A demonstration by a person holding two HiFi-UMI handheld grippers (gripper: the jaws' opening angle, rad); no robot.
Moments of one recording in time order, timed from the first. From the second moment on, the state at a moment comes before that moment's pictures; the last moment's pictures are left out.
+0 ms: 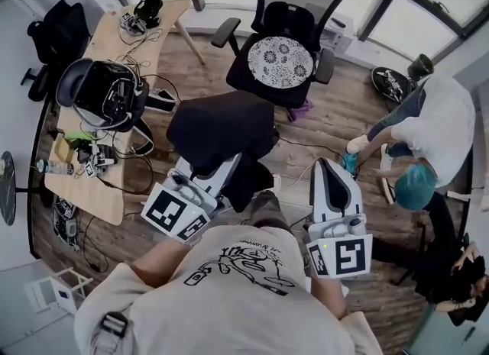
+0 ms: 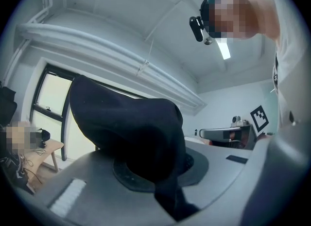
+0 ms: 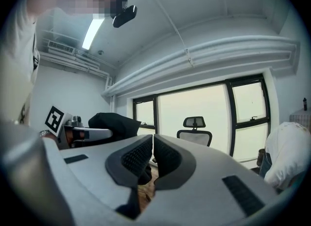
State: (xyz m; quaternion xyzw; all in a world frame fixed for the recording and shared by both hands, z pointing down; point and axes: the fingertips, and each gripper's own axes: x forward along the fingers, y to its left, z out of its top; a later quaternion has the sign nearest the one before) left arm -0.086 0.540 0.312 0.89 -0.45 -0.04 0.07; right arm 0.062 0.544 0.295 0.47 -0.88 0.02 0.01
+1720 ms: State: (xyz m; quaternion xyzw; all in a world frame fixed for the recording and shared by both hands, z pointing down) left arm -0.022 0.136 0.300 0.91 -0.41 -0.05 0.05; right arm 0.092 0.149 0.290 0.46 -0.89 0.00 0.02
